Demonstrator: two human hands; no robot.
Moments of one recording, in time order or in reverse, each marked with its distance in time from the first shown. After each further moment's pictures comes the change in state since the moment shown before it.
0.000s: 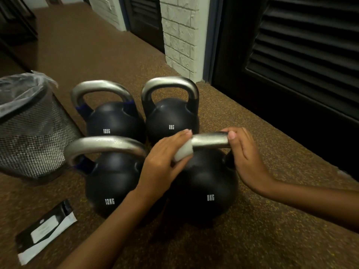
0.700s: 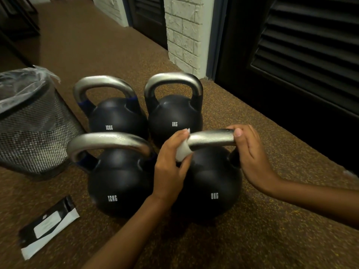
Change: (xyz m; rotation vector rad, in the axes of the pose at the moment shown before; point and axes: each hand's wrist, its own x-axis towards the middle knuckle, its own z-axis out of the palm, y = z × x) left_hand -0.015 0.006 0.024 -0.220 0.184 -0.224; right_hand 0.001 0.001 0.001 0.020 0.020 -0.022
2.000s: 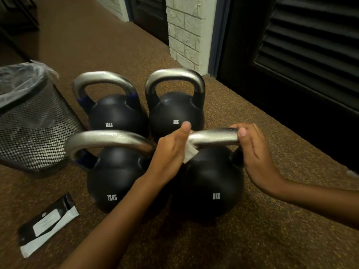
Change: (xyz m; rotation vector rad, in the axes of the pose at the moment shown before) left_hand 0.043 0.016 -0.012 -0.156 -0.273 -0.477; right_hand 0.000 0.002 0.000 -0.004 0.005 -0.020
